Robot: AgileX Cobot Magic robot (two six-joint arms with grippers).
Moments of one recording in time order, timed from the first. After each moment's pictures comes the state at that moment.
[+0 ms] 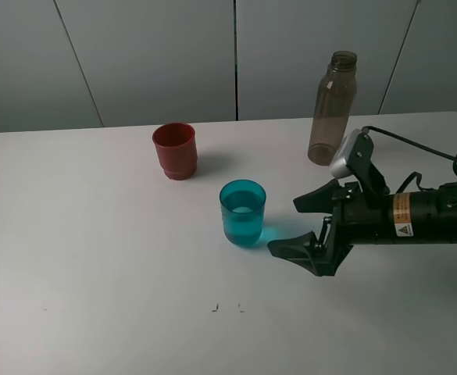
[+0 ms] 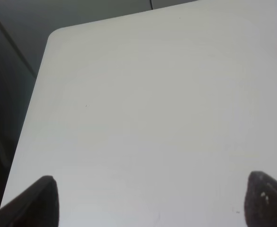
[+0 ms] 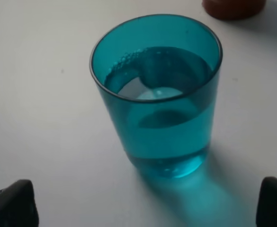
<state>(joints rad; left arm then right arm) 0.05 0.00 -0.52 0.07 1.09 0.14 0.21 1.82 -0.40 -1.09 -0.88 0.41</state>
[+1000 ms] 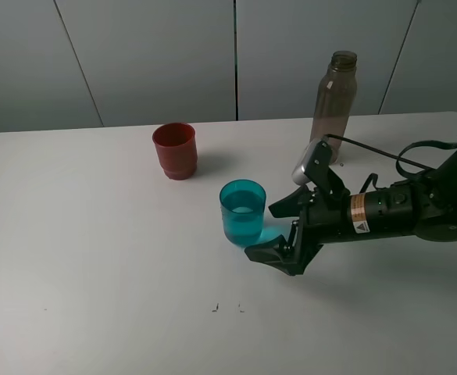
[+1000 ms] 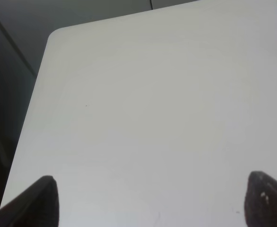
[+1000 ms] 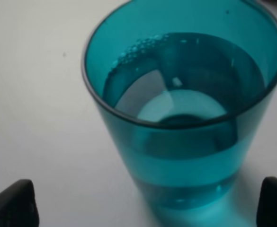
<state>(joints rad) 0.05 0.00 -0.52 0.07 1.09 0.14 0.31 1.98 -0.54 -1.04 -0.83 0.40</state>
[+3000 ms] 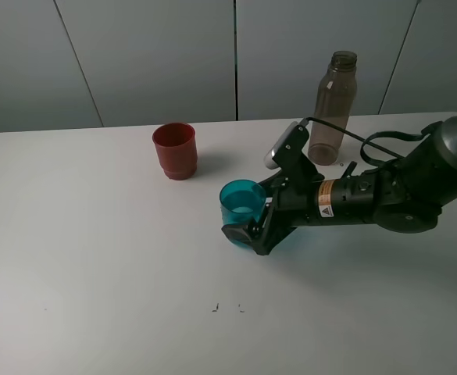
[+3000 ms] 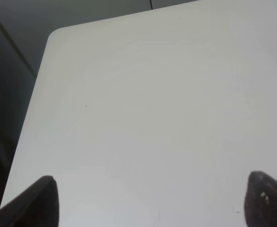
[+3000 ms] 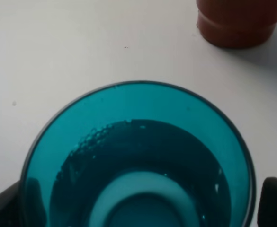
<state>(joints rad) 0.05 0.00 -0.52 0.07 1.09 0.14 0.46 1.98 -0.63 -0.77 -0.73 0.31</state>
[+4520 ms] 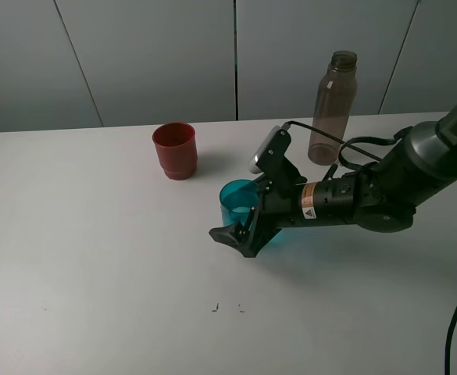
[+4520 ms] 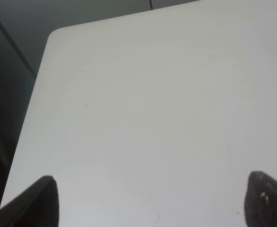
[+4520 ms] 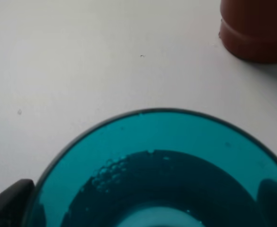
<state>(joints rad) 0.05 0.00 -0.52 0.07 1.09 0.13 0.50 2.06 -0.69 -0.77 -0.76 0.28</state>
